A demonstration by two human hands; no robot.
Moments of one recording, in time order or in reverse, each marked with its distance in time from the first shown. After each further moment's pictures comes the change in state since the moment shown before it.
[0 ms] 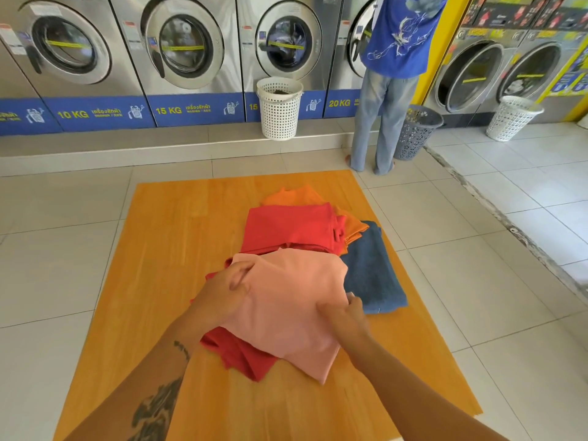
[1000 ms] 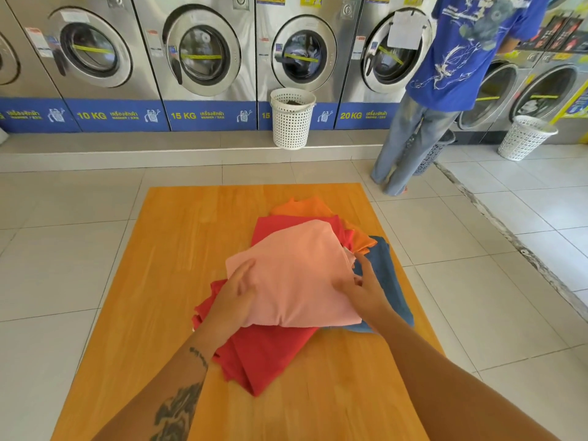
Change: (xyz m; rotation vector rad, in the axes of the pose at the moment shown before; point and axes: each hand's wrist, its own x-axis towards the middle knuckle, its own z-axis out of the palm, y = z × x) left_hand 0.000 0.012 0.018 -0.334 0.137 -0.069; right_hand 0.055 -0.049 -0.030 -0.101 -0.068 -0.357
